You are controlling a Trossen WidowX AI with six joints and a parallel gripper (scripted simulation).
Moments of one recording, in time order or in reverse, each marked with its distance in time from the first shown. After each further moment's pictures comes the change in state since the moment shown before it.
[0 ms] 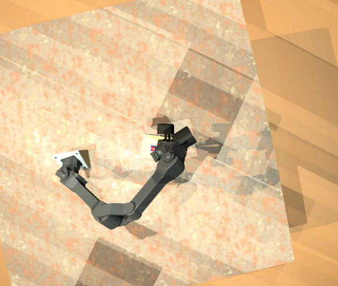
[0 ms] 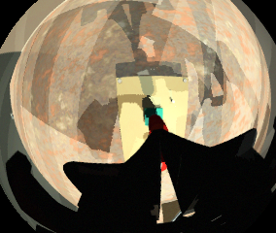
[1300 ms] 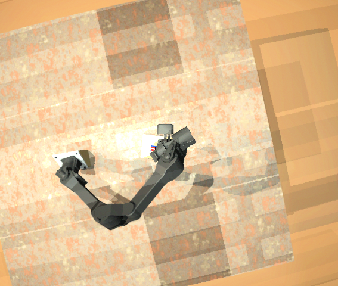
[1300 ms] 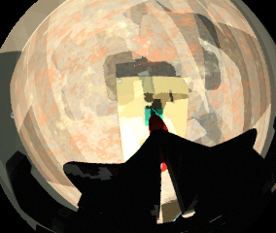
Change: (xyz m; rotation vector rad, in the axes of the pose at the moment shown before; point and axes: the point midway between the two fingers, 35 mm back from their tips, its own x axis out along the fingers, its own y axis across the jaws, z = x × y) arm 0.002 0.001 -0.001 -0.008 -0.007 0.000
